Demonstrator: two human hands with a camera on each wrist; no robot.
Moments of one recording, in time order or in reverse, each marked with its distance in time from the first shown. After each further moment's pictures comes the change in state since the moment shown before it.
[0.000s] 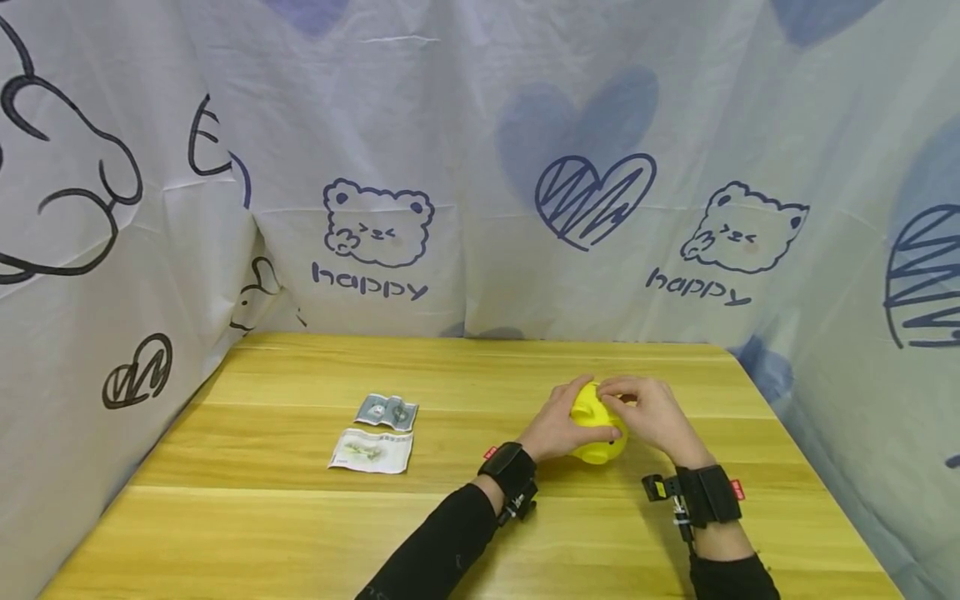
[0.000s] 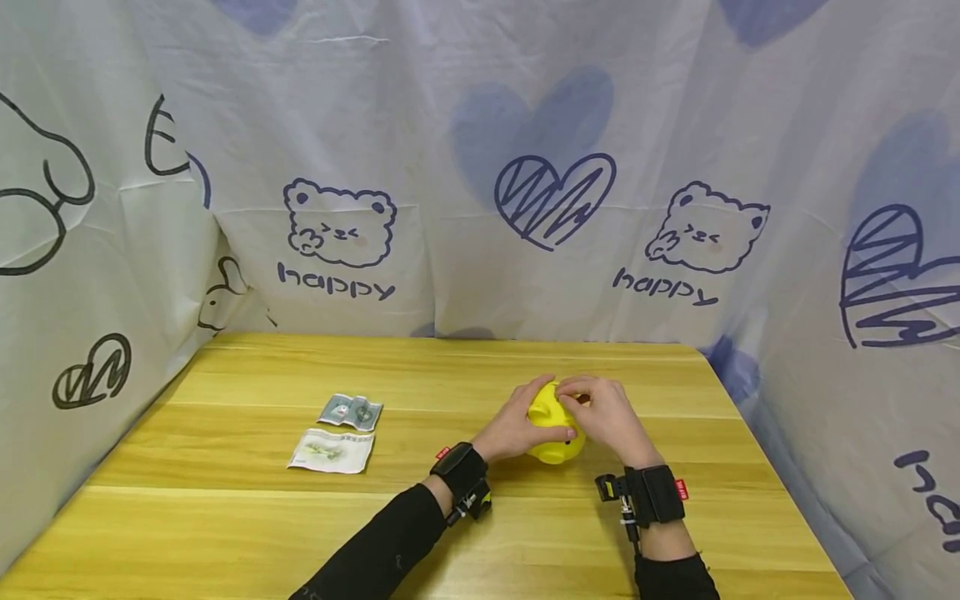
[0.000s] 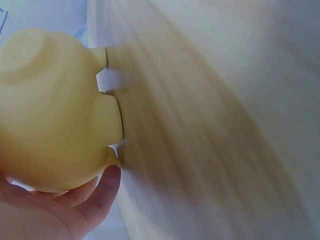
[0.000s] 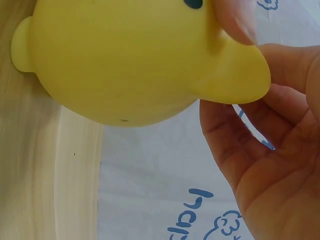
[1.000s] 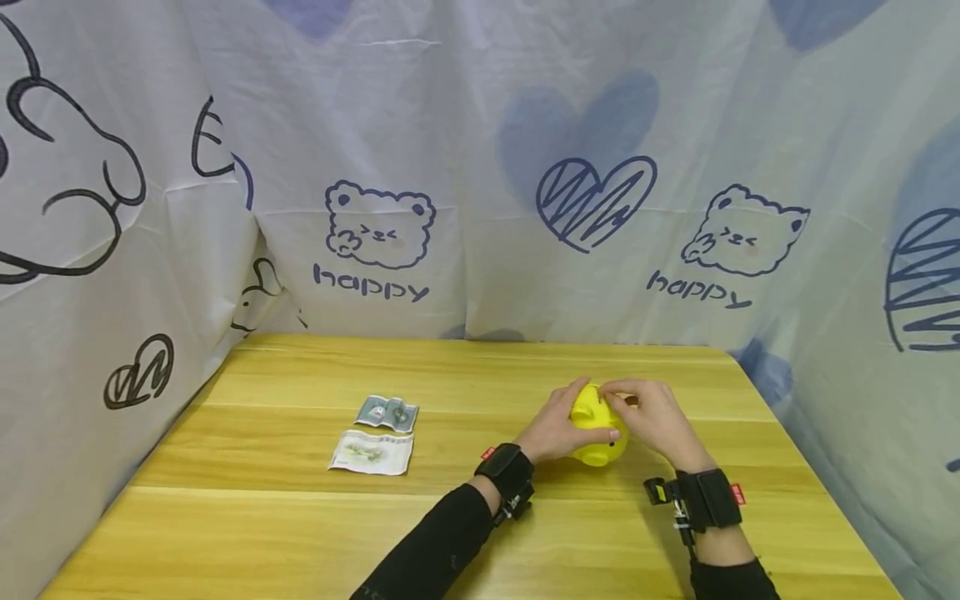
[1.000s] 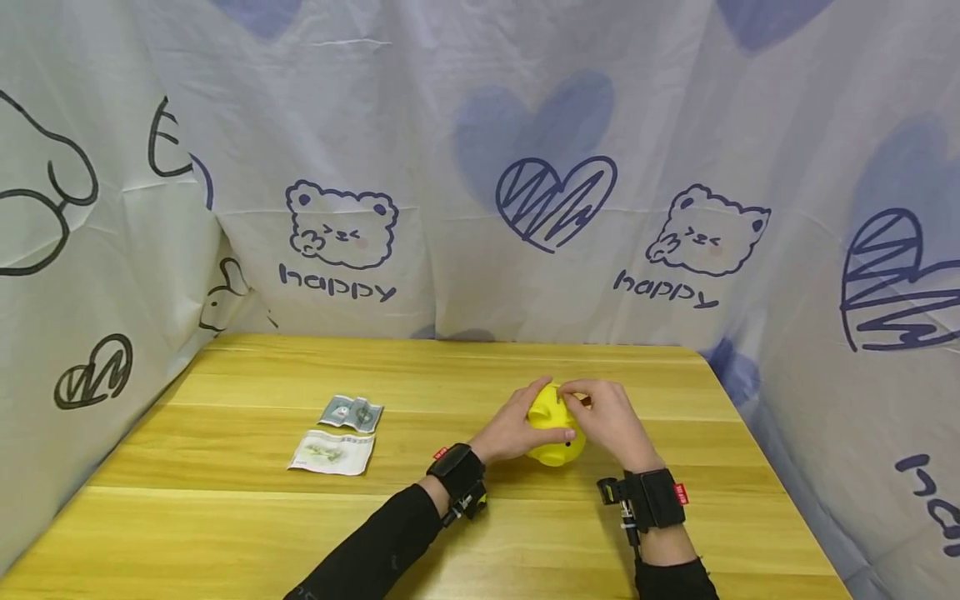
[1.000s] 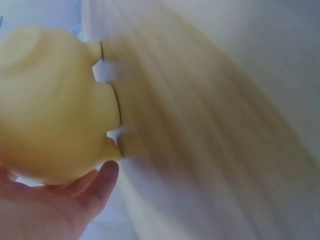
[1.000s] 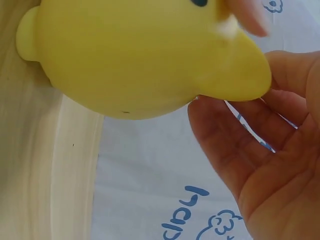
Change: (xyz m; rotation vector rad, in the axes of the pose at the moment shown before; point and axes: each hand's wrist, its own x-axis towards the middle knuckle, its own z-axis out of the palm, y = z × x) left_hand -0.004 0.001 -0.003 0.065 0.003 -0.001; right_hand -0.001 -0.001 0.000 -0.043 0.031 -0.019
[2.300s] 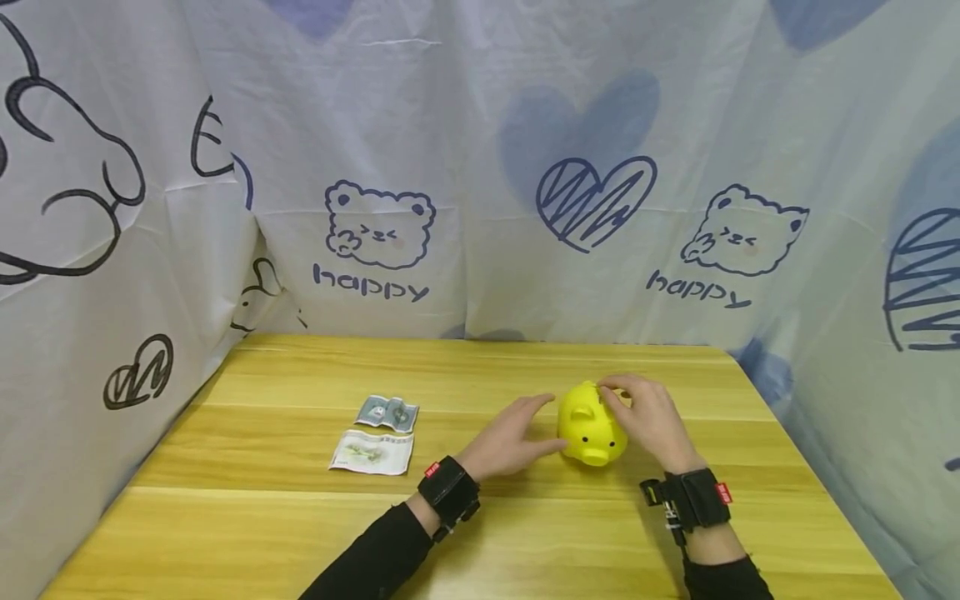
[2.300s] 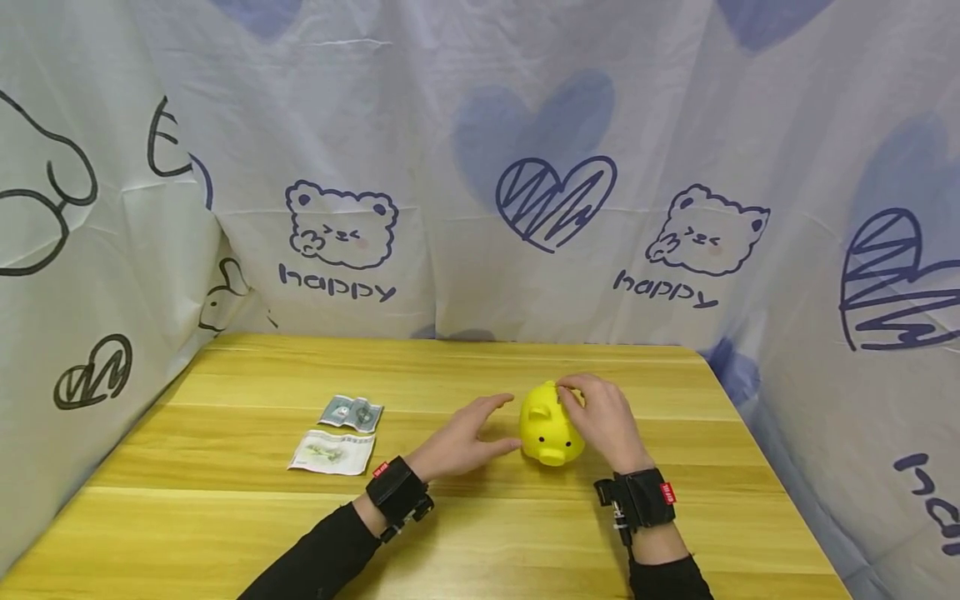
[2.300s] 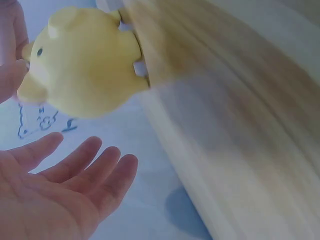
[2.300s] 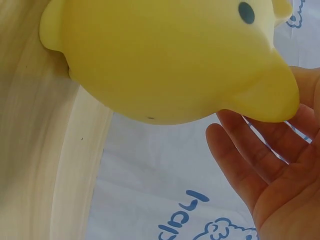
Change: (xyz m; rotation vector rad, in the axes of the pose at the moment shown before) left_hand -0.055 -0.012 -0.053 0.232 0.004 0.109; right_hand 0.001 -0.003 0.010 -0.078 0.114 -0.047
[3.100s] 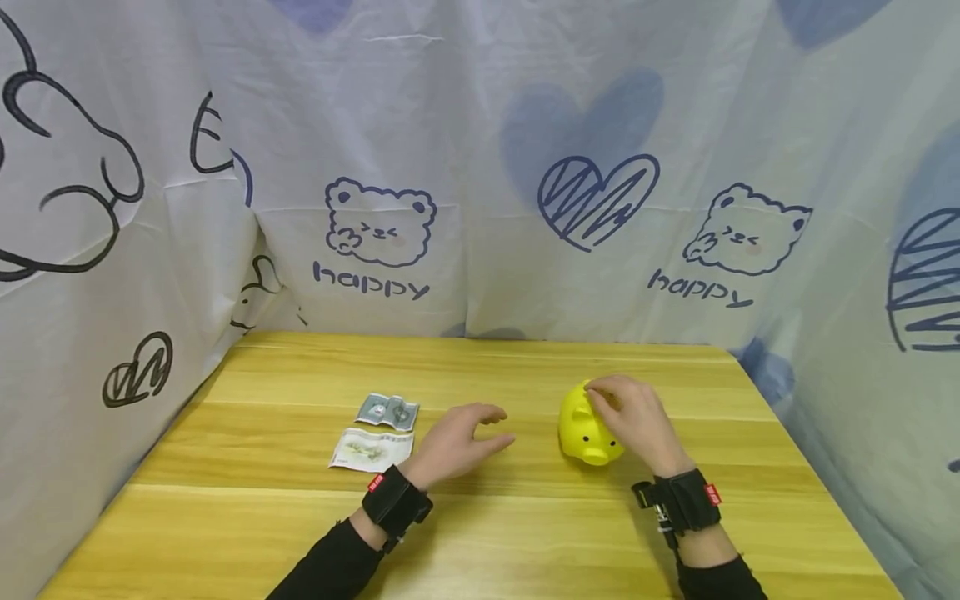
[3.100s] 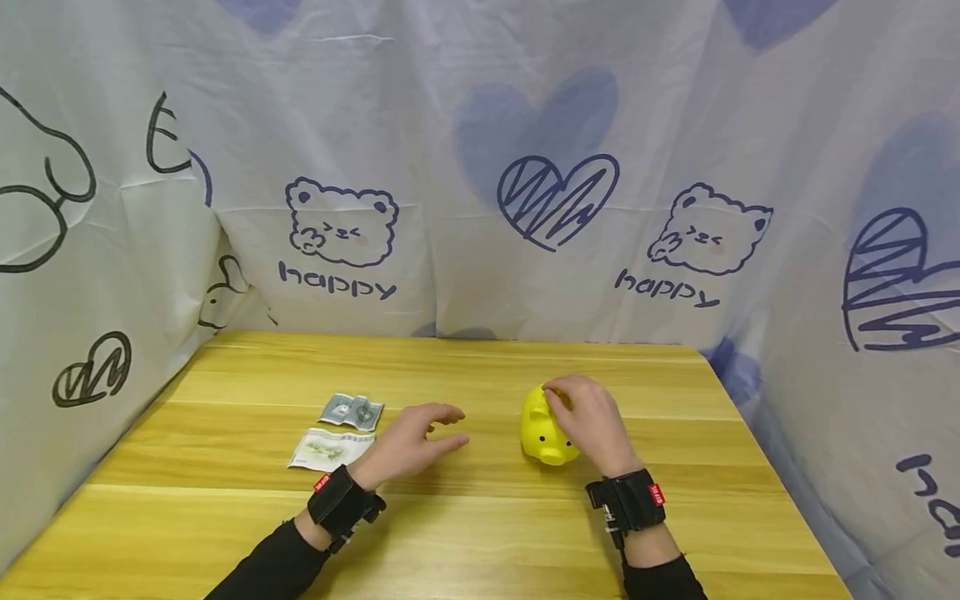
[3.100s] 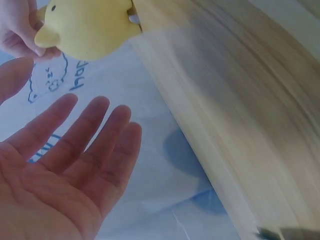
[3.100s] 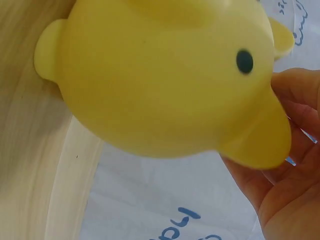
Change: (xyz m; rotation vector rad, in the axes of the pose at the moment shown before) left_hand -0.044 -0.027 -0.040 0.063 0.095 0.016; right_hand 0.000 -0.013 0.011 -0.025 0.035 -0.094
